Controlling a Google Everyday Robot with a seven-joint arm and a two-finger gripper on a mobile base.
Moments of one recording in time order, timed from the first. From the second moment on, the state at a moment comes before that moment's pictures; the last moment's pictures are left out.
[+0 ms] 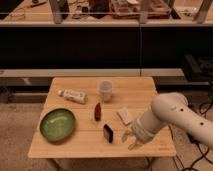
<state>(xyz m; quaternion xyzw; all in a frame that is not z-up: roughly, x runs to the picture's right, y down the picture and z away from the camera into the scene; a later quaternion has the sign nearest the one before) 0.106 0.222 0.611 -0.28 -0.33 -0.25 0.87</state>
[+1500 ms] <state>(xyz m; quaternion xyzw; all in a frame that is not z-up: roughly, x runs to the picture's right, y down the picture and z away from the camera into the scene) 0.082 0.188 0.749 -0.25 -0.22 -0.30 0.89</state>
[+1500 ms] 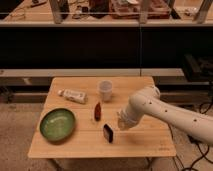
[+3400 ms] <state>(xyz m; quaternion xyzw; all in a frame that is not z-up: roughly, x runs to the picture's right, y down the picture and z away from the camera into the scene) 0.071 0.184 0.752 -0.26 -0.20 -0.34 0.88</state>
